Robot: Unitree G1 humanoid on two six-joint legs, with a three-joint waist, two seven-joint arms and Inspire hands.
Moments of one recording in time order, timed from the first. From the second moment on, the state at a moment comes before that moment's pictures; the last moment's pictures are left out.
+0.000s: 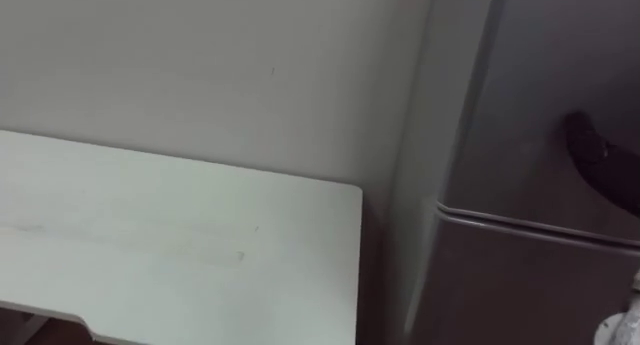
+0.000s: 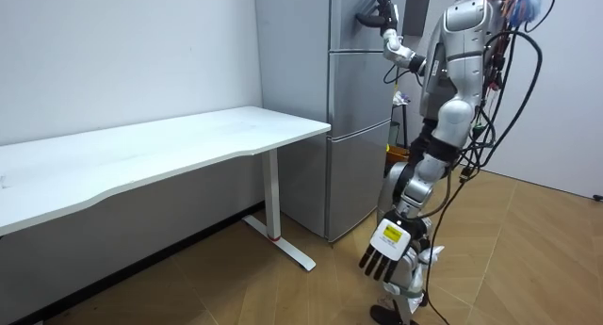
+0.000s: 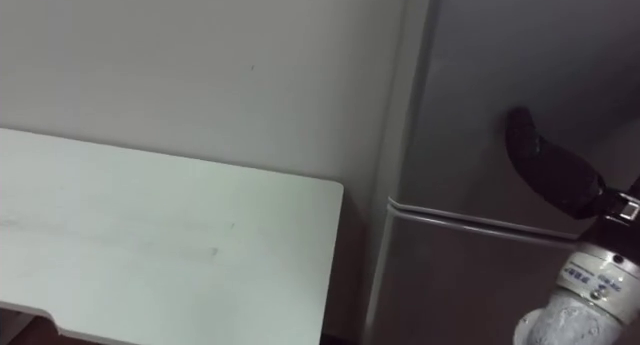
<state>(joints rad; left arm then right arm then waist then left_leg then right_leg) 0.29 0.25 0.08 1.08 0.13 0.01 0.10 -0.32 -0.43 -0.06 0.04 -0.13 -0.24 -0.86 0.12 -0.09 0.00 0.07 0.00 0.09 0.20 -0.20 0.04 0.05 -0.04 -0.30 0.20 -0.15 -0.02</state>
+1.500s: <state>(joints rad) 0.38 0.26 0.12 0.94 0.15 0.06 0.11 -0.41 -0.61 -0.23 0.10 0.13 -0.13 -0.80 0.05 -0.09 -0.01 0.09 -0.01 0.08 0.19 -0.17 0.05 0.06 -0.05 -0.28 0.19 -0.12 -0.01</state>
